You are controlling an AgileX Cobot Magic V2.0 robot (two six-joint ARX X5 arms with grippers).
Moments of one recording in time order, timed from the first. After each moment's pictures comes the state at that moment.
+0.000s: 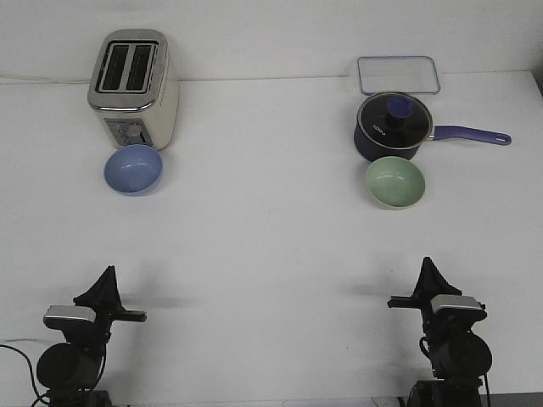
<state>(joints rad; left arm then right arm) -0.02 0.01 0.03 0.10 0.06 0.01 -0.05 0.00 0.04 -0.04 -0.02 0.24</state>
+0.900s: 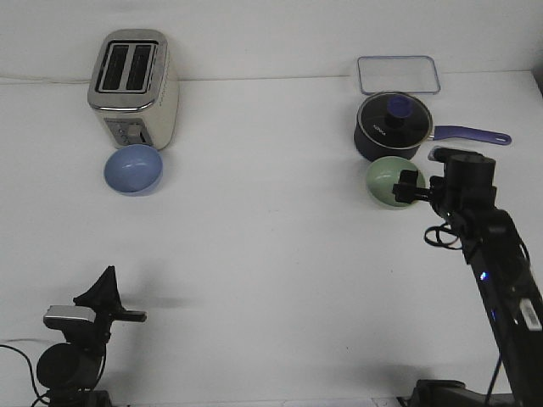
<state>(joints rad) -0.02 0.01 0.03 0.10 0.06 0.01 -0.07 1.35 1.21 -0.59 0.02 0.18</state>
